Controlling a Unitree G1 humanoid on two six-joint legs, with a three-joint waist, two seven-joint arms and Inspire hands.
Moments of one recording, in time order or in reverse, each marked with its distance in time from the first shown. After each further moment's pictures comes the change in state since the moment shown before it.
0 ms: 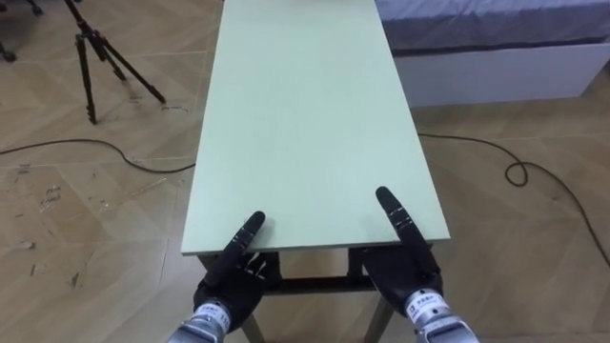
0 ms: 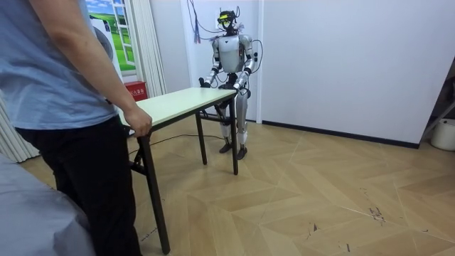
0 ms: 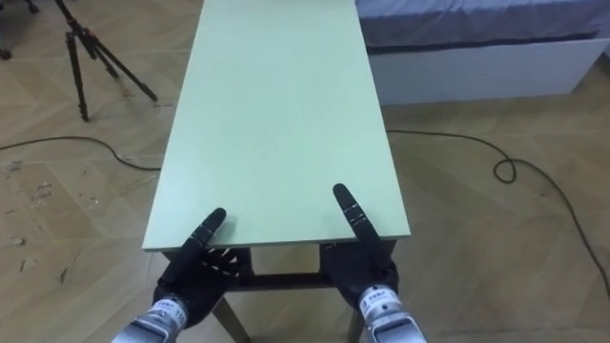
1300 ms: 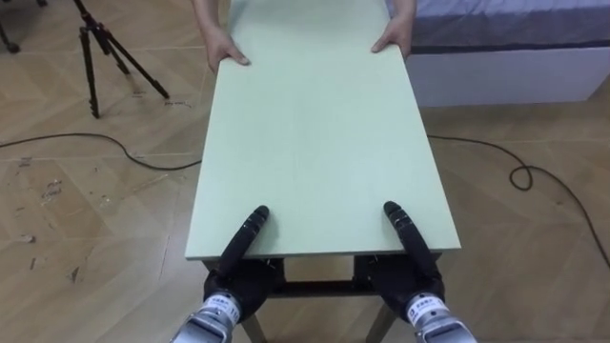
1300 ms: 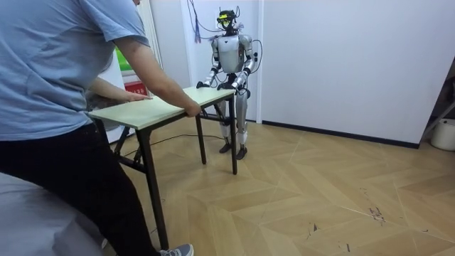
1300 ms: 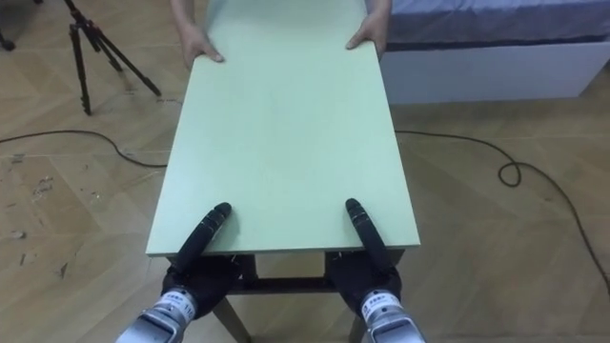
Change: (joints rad) left arm 0.050 -0.009 -0.029 -0.122 0.083 -0.001 -0.039; right arm 0.021 0.002 0.001 -0.015 -0.069 -0.032 -0.094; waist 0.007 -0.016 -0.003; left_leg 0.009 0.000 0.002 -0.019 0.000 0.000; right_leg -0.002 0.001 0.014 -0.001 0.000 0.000
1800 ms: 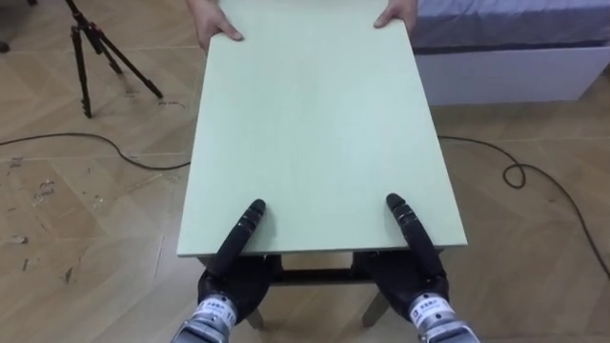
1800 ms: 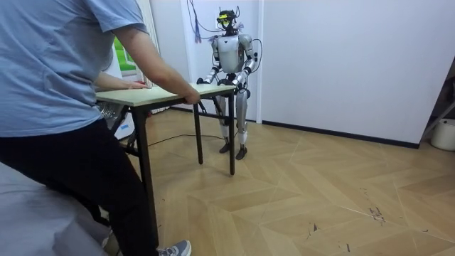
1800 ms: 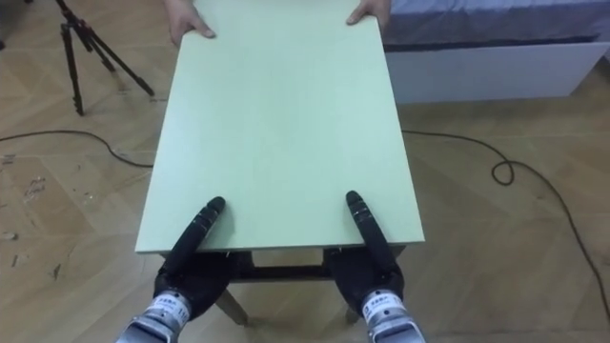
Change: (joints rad) left arm 0.102 0.002 -0.009 -0.175 0.038 -0.030 -0.003; right arm 0.078 -0.012 0.005 -0.154 -0.016 -0.004 0.006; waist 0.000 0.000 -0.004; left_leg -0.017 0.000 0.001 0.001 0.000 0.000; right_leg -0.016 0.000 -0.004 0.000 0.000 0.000
